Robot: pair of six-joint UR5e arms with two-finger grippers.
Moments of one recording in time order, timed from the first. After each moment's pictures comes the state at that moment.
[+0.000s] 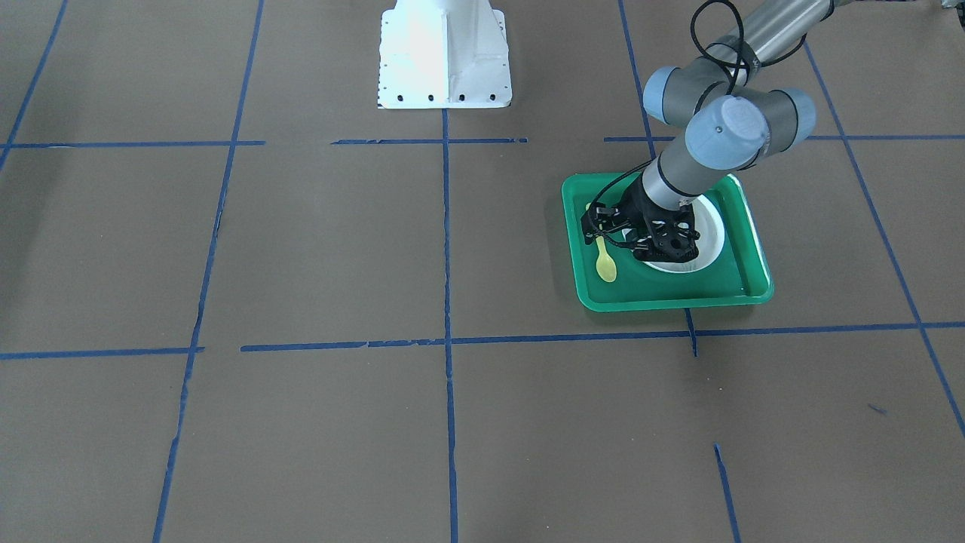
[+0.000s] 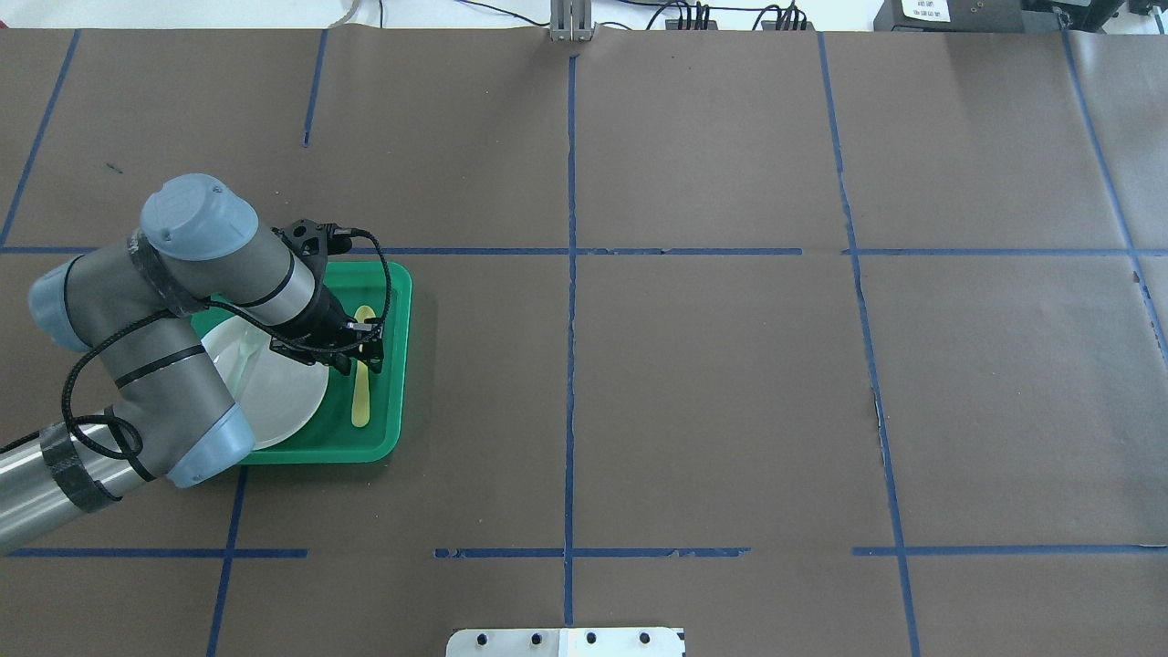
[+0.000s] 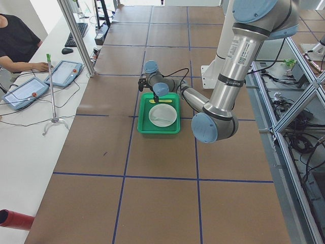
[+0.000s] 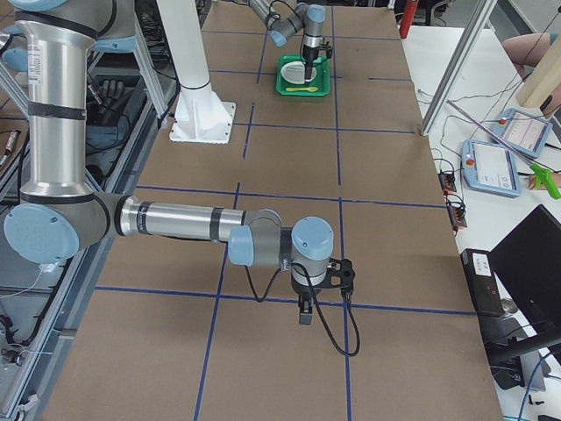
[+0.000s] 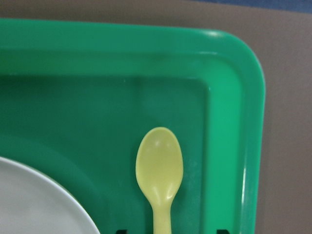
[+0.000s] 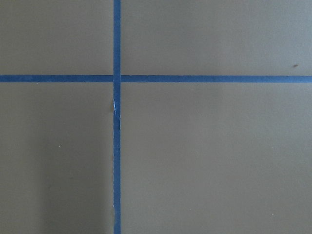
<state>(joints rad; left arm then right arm) -0.77 -1.94 -1.68 -1.96 -2.22 -1.13 1.58 -1.66 1.61 -1.50 2.28 0.03</state>
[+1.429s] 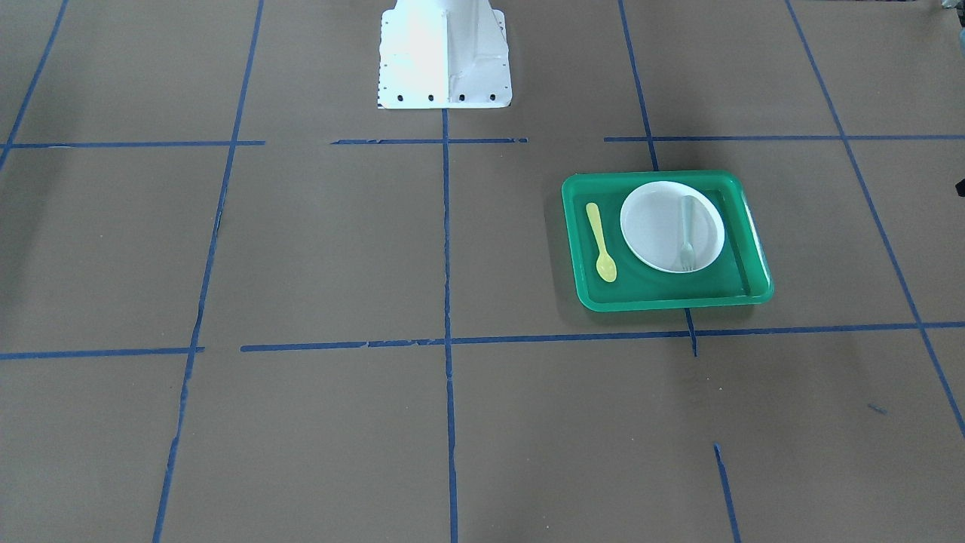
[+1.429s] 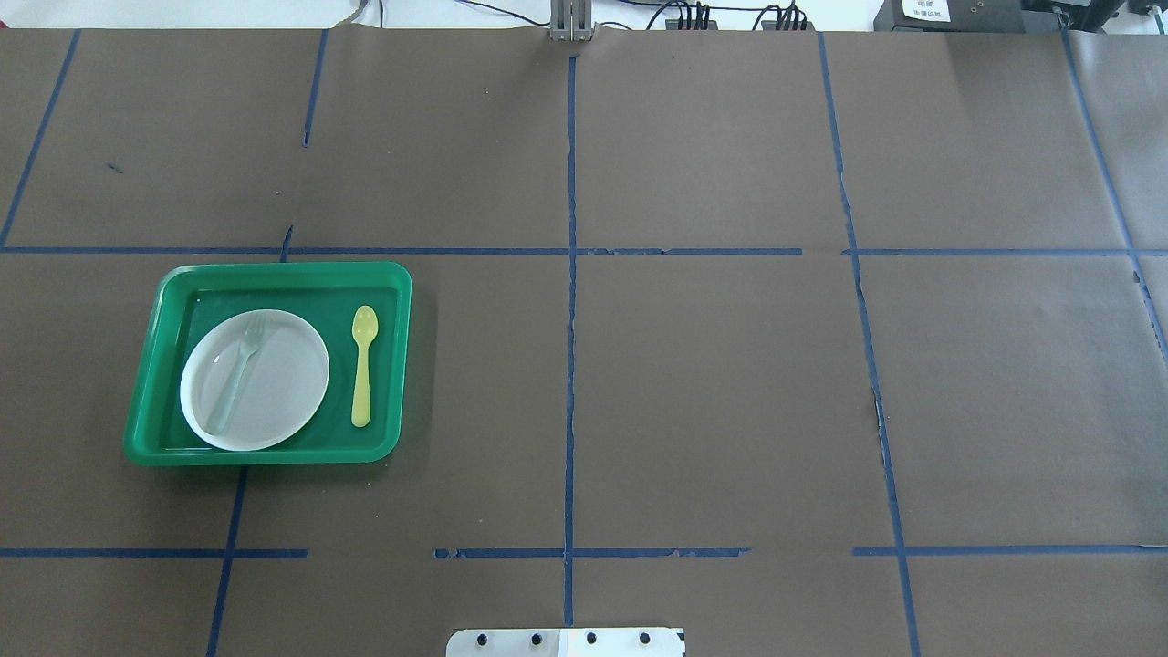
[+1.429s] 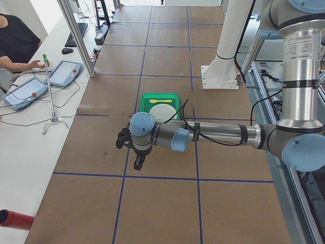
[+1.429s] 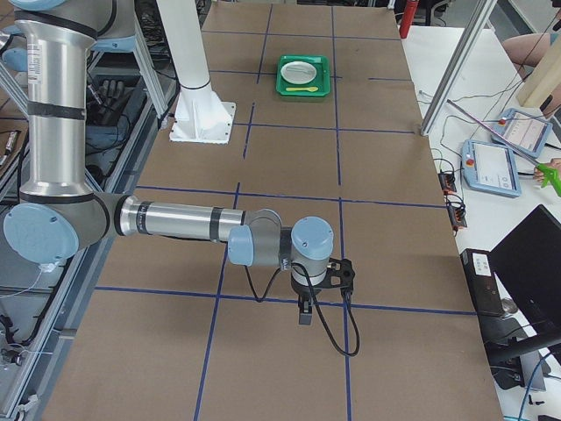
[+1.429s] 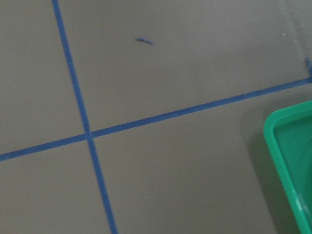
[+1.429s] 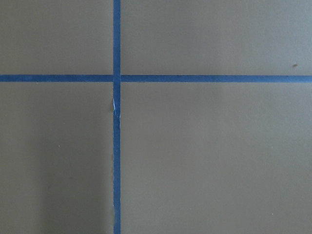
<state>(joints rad) -1.52 -1.49 -1.69 -1.69 -2.38 0.10 1.58 -1.66 1.61 -1.50 2.28 0.03</state>
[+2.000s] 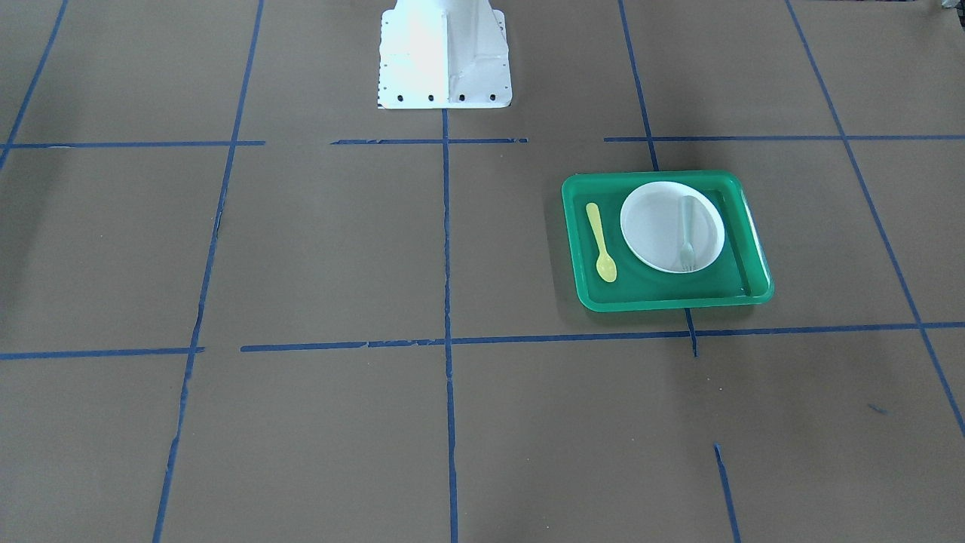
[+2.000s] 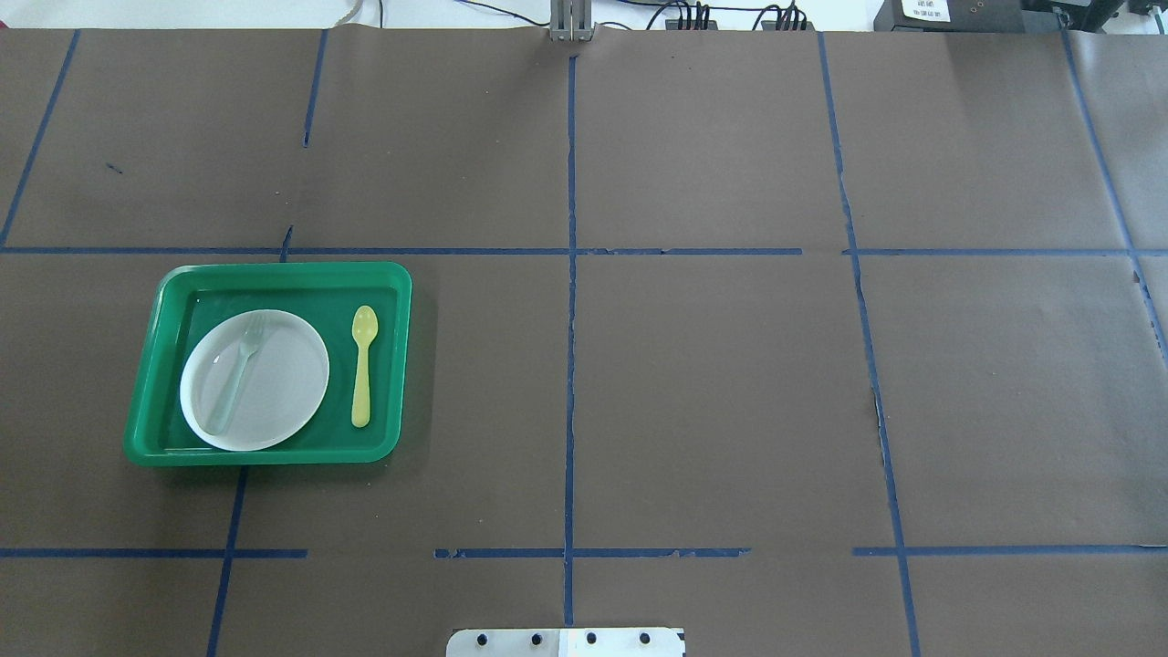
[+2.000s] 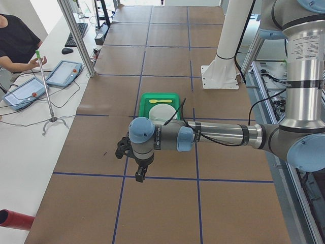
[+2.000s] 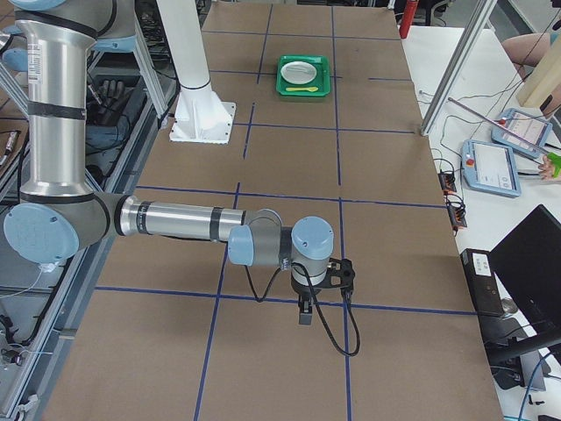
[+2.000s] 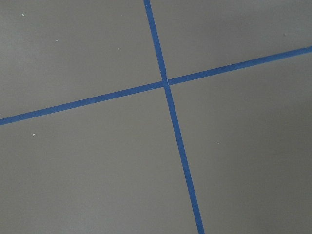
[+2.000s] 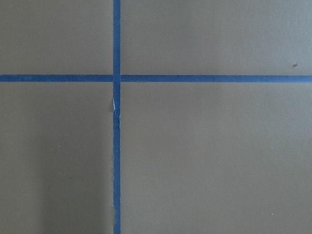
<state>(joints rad) -1.60 -1.49 -1.70 -1.58 -2.33 0.22 1.58 -1.66 1.61 -1.50 2.28 0.03</state>
